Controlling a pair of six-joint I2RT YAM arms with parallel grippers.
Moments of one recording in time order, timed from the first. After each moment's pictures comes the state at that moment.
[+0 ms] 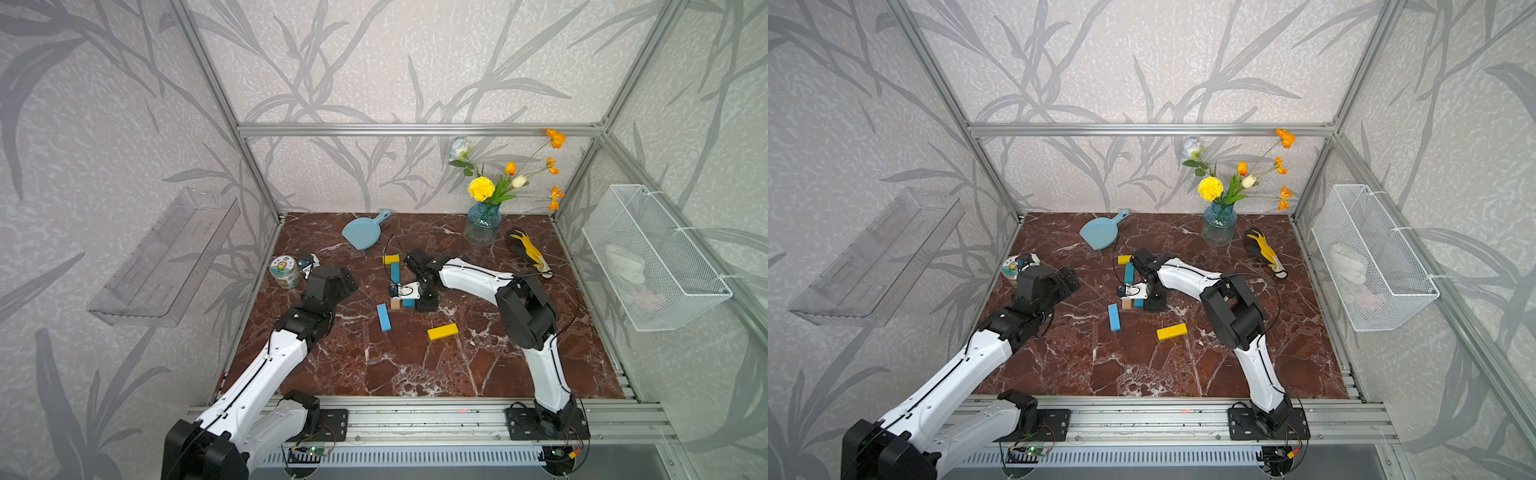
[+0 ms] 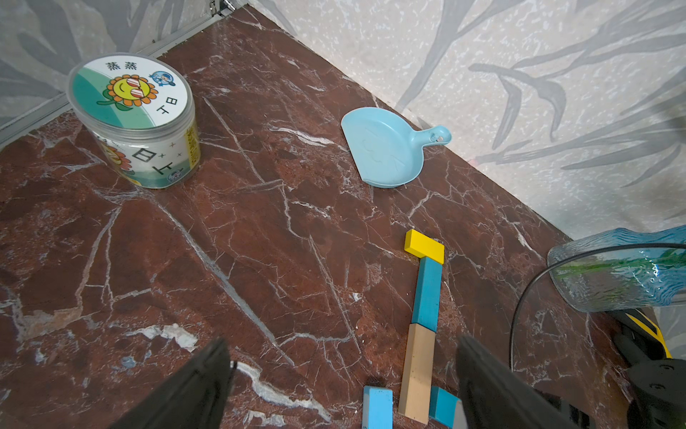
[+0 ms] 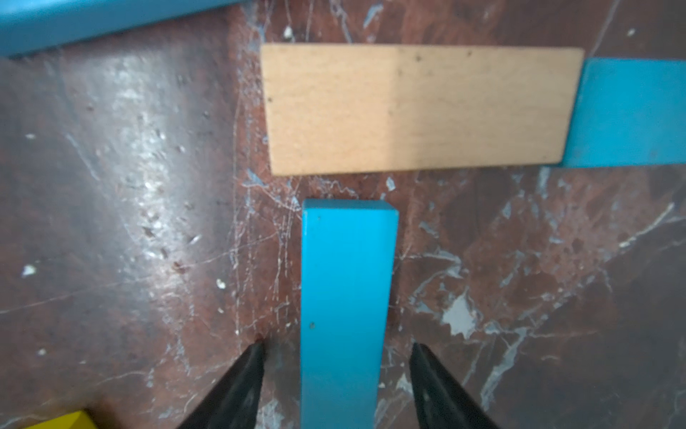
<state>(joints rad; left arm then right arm) -0.33 0.99 0.72 -0.33 -0.35 -0.72 0.72 2.17 1.63 -0.80 -0.04 -0.84</state>
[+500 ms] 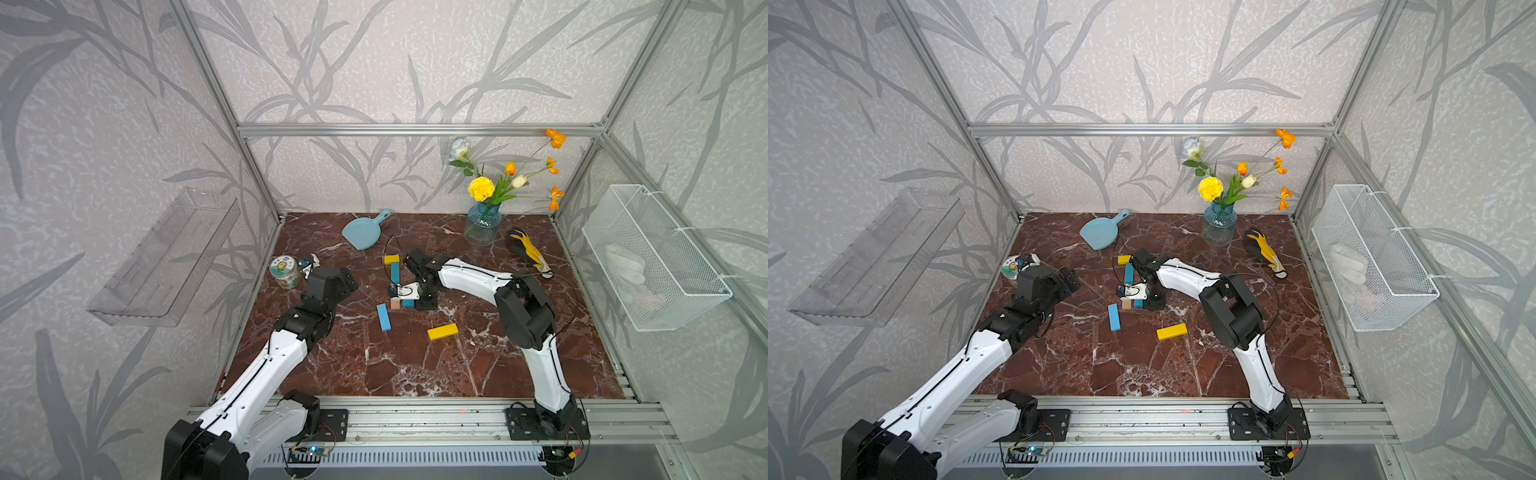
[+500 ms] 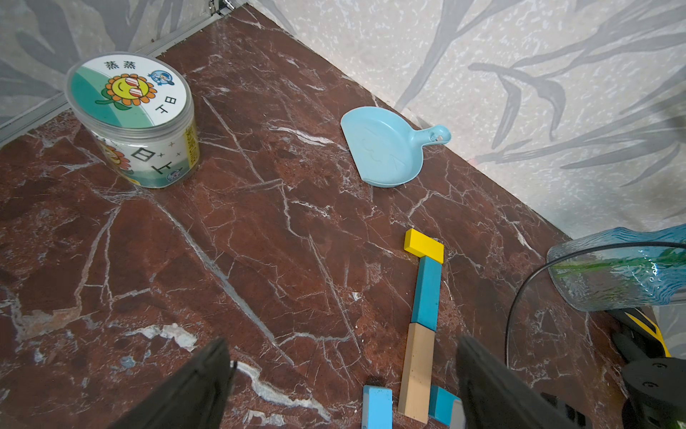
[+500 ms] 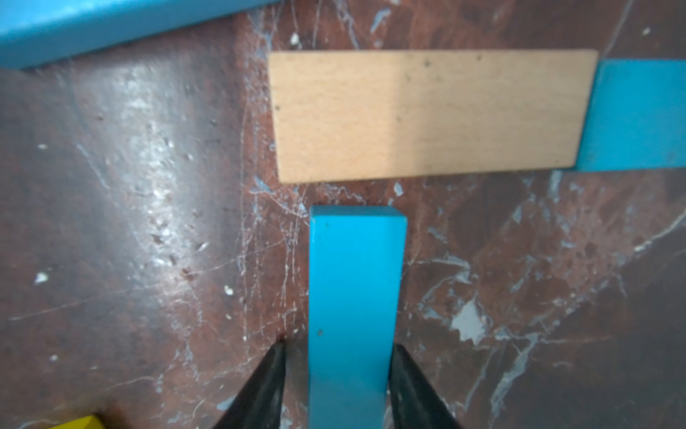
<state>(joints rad) -0.33 0.99 0.72 -0.33 -0.34 -0.72 0.73 2.17 1.64 -0.81 -0.05 -0.83</state>
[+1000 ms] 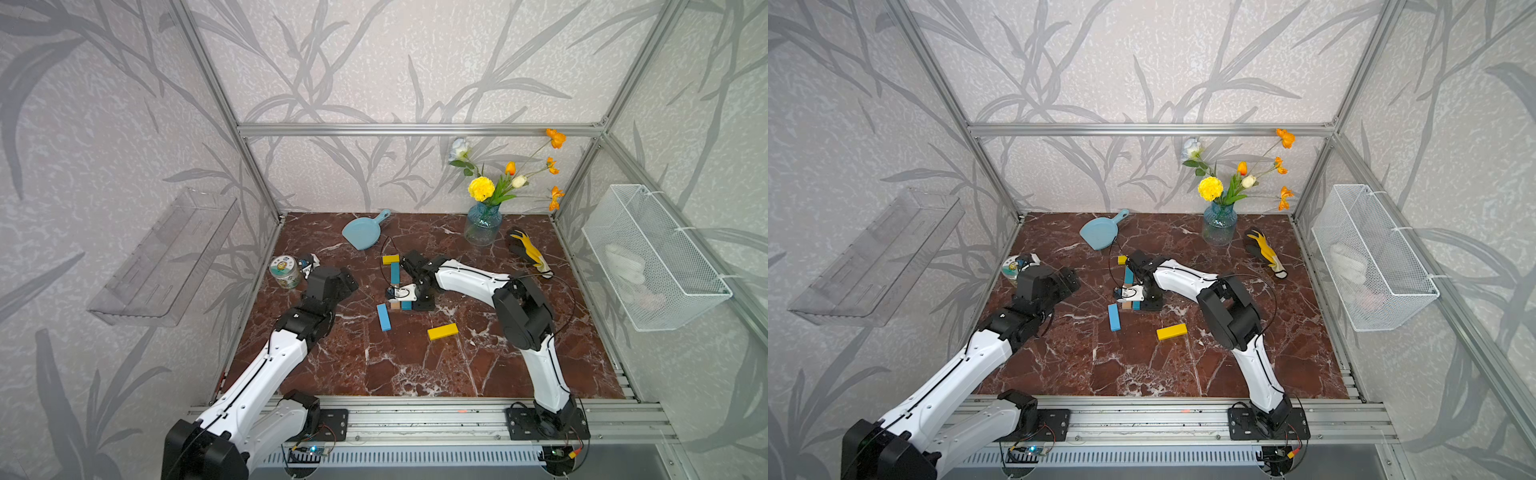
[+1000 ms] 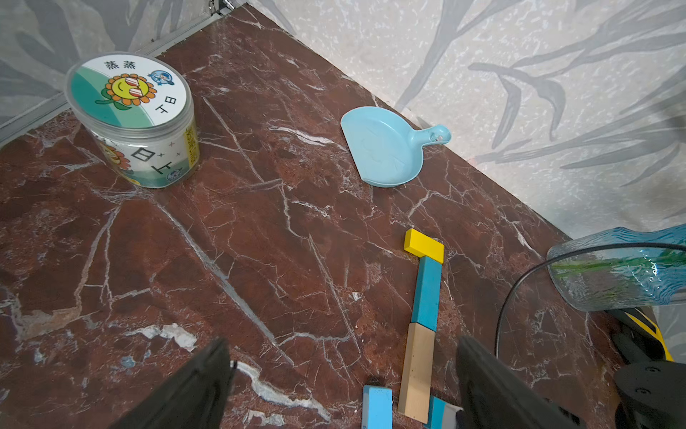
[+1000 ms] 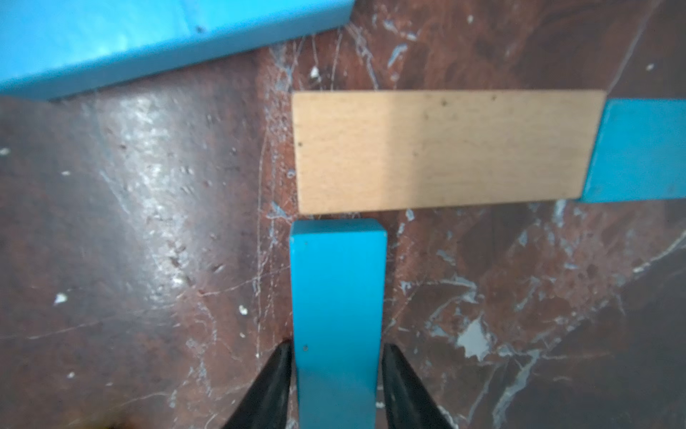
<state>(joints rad) -0.33 0.99 0.72 -0.33 -0.34 -0.72 0.75 2.18 1.66 -0.82 -0.03 -0.83</state>
